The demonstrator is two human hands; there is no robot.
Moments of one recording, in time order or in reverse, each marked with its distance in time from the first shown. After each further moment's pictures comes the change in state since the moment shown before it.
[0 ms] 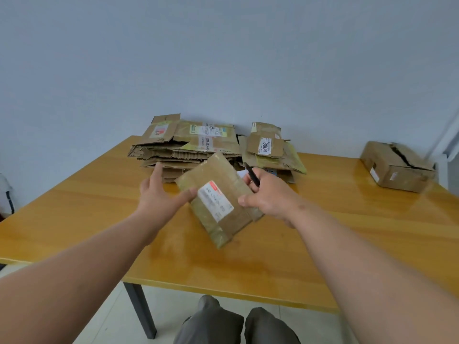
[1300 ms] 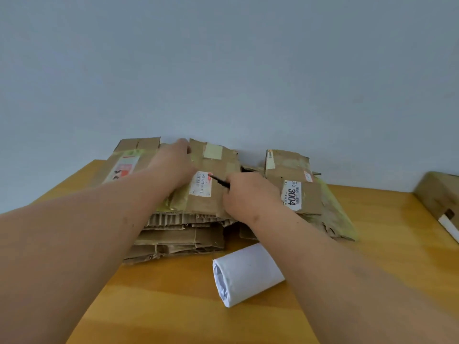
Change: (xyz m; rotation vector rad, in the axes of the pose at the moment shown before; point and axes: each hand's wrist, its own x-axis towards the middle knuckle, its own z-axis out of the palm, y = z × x) left_hand 0.289 0.094 0.058 0.607 0.015 0.218; right_hand 0.258 0.009 0.000 -0.695 0.152 0.047
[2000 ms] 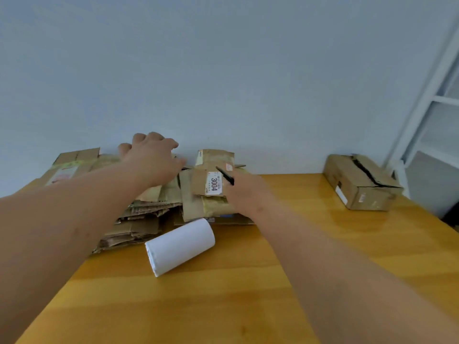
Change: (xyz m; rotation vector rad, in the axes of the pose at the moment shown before) left_hand -0.085 0.115 -0.021 0.345 0.021 0.212; right_hand -0.090 0.115 -0.051 0.272 0.101 0.186
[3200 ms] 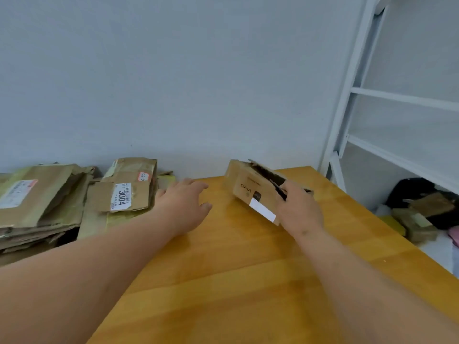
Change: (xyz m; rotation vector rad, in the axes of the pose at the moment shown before) left_hand -0.029 0.216 0.079 -0.153 -0.174 0.312; right_hand -0.045 0.257 -0.086 0.023 0.405 0.262
